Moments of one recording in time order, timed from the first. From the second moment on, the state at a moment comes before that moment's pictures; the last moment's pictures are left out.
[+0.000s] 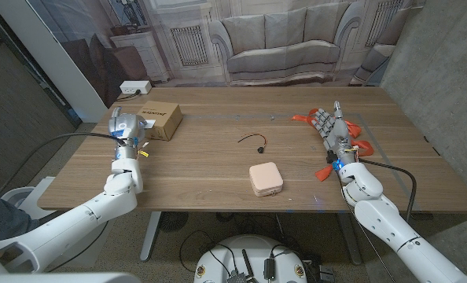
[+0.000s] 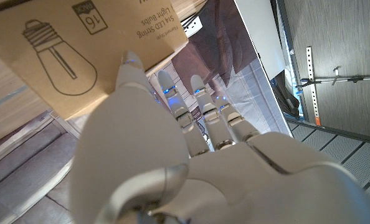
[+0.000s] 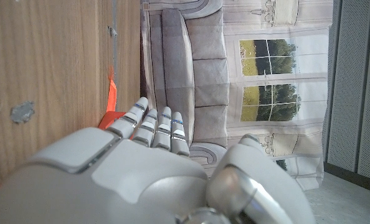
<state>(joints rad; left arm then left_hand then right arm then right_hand) 0.89 0.83 0.62 -1.51 0.58 0.68 0.81 1.29 0.16 -0.12 -0.07 0.25 1.11 -0.21 0.34 0.20 1.06 -0.22 0.21 0.19 0.64 -0.06 0.21 0.18 0.20 -0.04 0.20 0.17 -1.18 -0.52 -0.24 -1.69 0.80 0.31 -0.14 0.29 0.05 0.02 0.03 0.20 0.26 0.06 0.20 0.19 0.28 0.07 0.22 0.18 0.19 0.02 0.20 0.18 0.22 -0.04 0.27 0.18</state>
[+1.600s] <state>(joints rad) 0.88 0.85 0.61 -1.62 0.62 0.75 0.75 1.30 0.16 -0.12 -0.05 0.24 1.17 -0.21 0.42 0.19 1.11 -0.22 0.20 0.19 0.67 -0.06 0.20 0.18 0.20 -0.04 0.20 0.17 -1.20 -0.52 -0.23 -1.69 0.81 0.34 -0.11 0.29 0.05 0.01 0.02 0.20 0.26 0.06 0.20 0.19 0.28 0.07 0.22 0.18 0.19 0.02 0.20 0.18 0.22 -0.04 0.26 0.18</state>
